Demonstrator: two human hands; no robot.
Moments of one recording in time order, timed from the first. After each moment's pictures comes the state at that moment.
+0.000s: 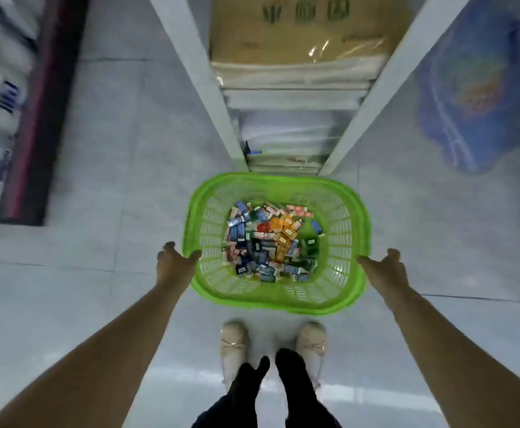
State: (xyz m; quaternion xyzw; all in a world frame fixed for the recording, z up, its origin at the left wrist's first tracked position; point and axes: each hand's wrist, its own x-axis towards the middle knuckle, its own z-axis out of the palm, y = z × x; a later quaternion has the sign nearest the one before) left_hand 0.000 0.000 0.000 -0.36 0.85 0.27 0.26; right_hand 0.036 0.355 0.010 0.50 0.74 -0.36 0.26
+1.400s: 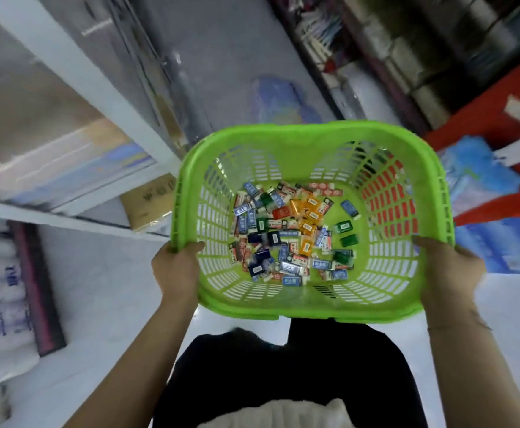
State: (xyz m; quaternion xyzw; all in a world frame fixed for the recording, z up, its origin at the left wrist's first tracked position) left_hand -0.027 0.290 0.494 -0.27 0.80 0.51 0.16; right_hand 0.164 0.589 0.500 0.70 0.51 -0.46 -0.20
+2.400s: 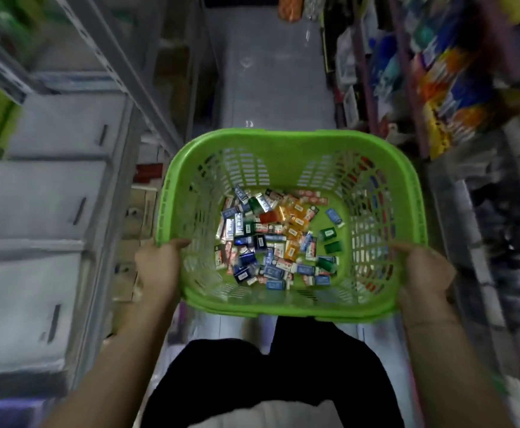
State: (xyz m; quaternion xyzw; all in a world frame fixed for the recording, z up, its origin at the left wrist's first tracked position) left_hand -0.668 0.622 0.542 -0.42 0.74 0.52 0.02; right_hand -0.610 0.965 0.524 0.55 0.58 -0.59 -0.10
